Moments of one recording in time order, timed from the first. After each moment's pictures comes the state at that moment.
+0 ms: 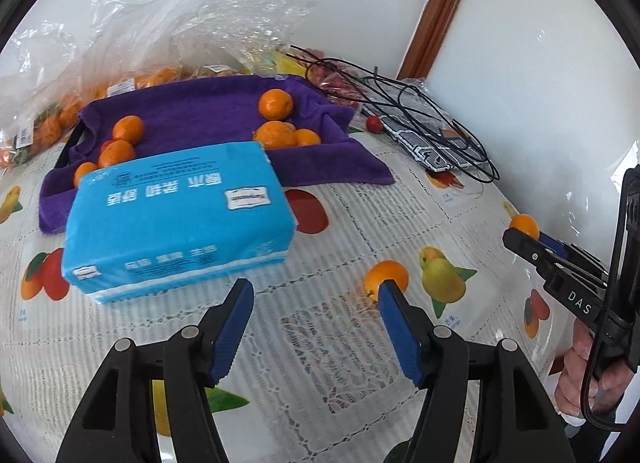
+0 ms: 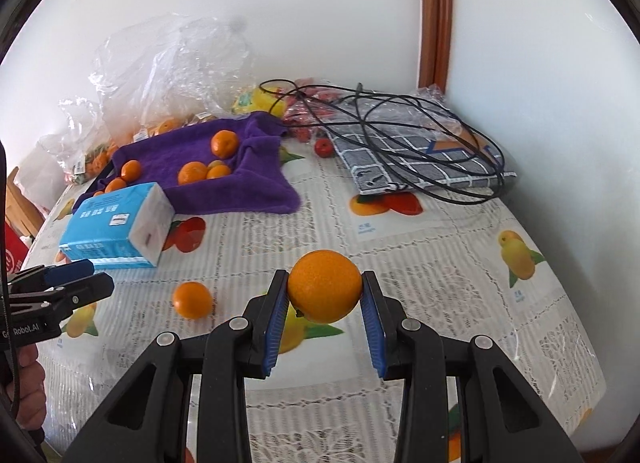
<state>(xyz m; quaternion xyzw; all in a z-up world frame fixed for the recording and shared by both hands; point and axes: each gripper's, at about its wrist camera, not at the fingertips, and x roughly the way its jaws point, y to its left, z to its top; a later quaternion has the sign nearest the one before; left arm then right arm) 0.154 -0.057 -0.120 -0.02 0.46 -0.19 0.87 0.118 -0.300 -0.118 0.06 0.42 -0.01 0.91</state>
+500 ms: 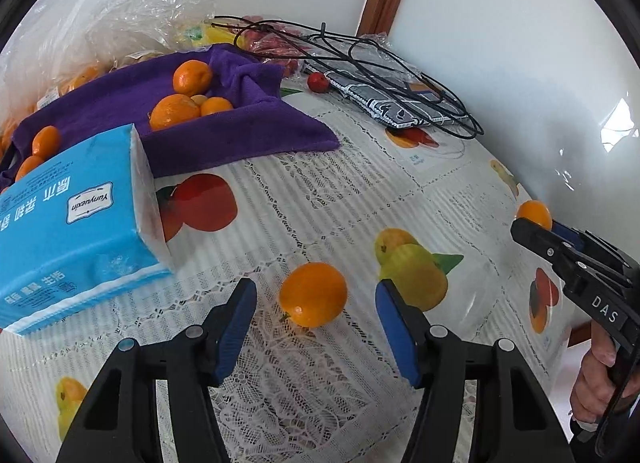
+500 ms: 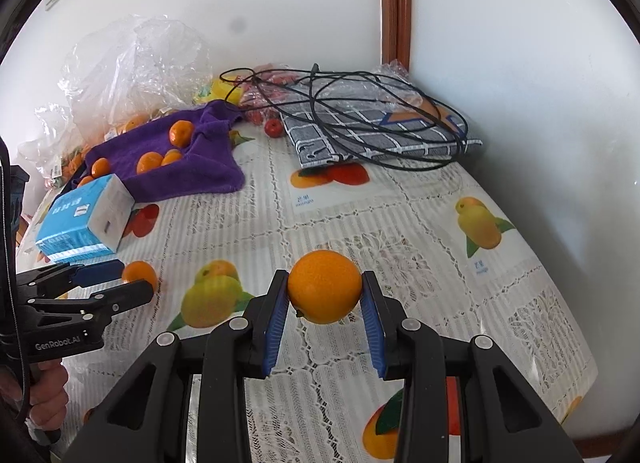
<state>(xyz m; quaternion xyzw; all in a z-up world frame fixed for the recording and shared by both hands) 0.164 -0.127 -0.156 0.03 0.49 -0.23 0.84 0.107 -0.338 -0.141 0.08 0.44 -0.04 0.89</state>
